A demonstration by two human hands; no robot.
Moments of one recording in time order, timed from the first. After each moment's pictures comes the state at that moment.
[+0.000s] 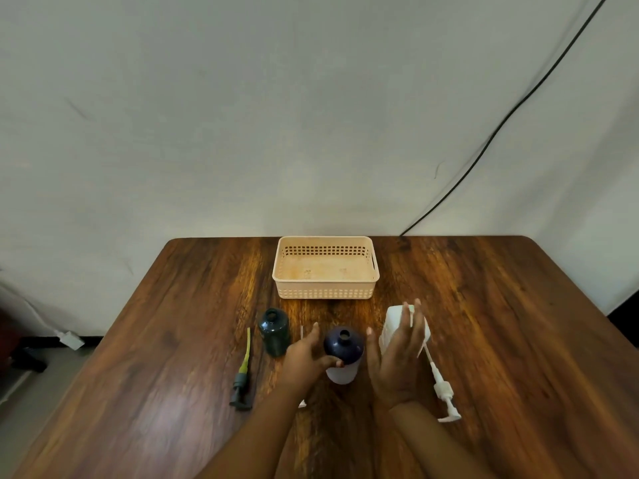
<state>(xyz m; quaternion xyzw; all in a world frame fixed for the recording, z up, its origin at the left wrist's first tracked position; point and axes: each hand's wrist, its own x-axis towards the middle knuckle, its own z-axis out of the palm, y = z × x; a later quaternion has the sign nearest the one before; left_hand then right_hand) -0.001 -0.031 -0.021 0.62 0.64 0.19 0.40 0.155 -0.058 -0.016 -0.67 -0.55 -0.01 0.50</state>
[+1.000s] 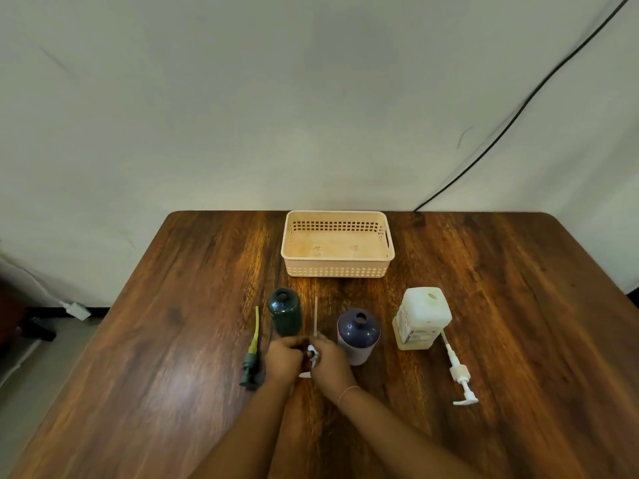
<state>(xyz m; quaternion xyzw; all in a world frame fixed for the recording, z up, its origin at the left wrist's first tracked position) -0.040 -0.042 -0.047 0.39 0.69 0.32 0.52 0.056 -0.053 -0.043 -0.63 -0.60 0.43 0.25</state>
